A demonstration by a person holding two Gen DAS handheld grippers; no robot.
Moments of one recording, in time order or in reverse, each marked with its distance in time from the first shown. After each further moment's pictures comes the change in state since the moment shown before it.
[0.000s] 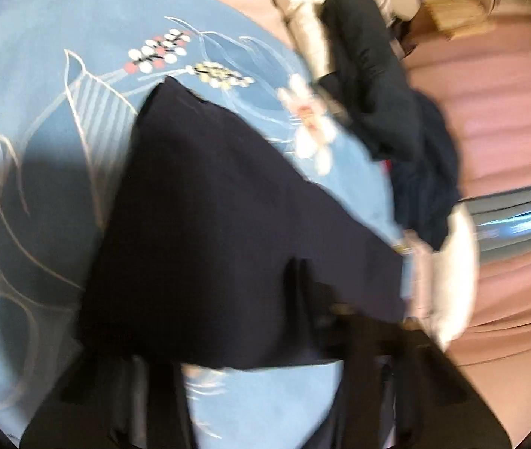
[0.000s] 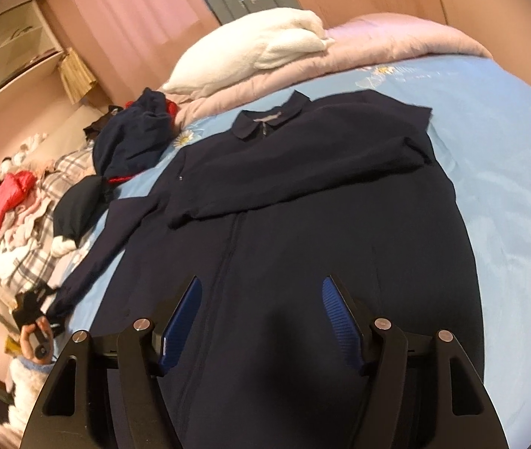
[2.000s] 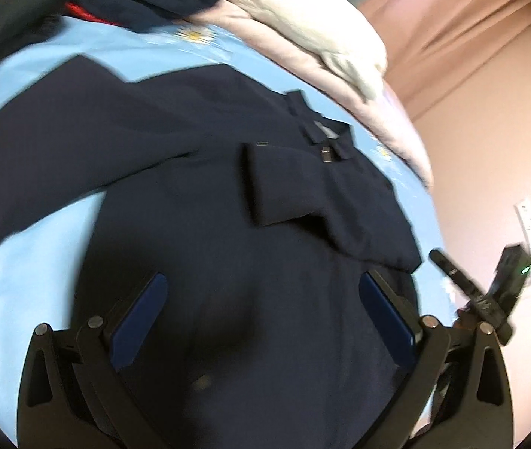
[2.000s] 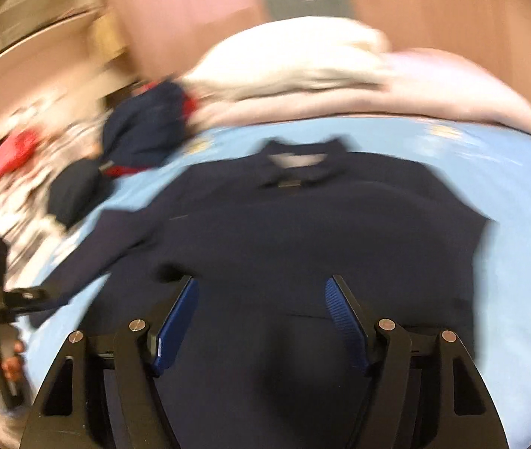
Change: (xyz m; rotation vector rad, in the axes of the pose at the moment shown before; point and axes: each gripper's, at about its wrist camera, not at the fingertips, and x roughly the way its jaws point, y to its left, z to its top) left arm 0.051 -0.228 -0.242 0.867 0.473 -0.223; right arm 0.060 -0.018 0.118 -0.186 -0.003 -0.081
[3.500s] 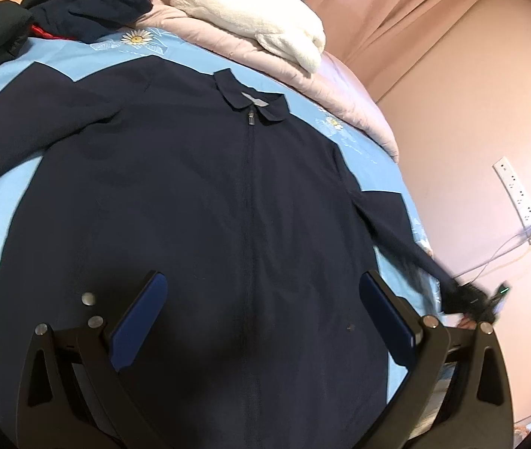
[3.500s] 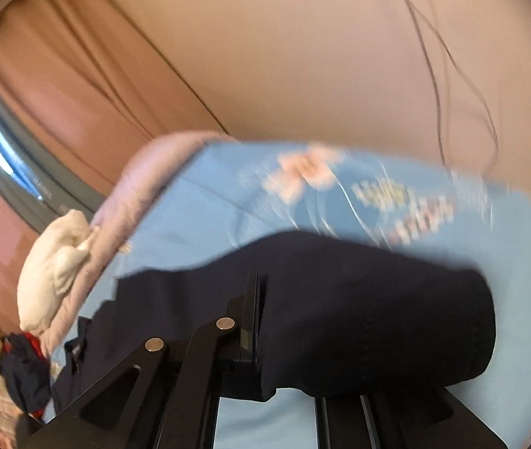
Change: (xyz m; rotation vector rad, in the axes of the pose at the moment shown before) left arm -0.018 -0.079 -0.084 0.118 -0.030 -0.013; right arm -0.156 -0.263 -0.079 0.747 -0.426 -0.406
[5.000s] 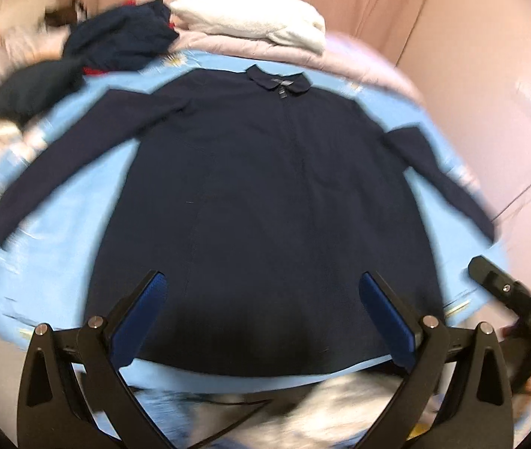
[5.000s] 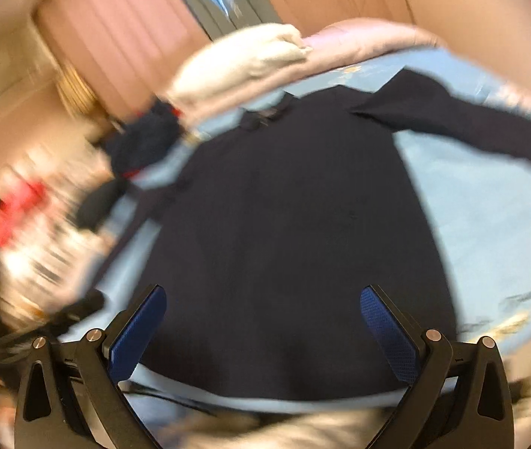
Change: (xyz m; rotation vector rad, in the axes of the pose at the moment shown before) left arm -0.100 -0.012 -0.110 0.165 -0.014 0.191; right arm -0.123 0.103 -0.218 -0.371 0.486 0.527
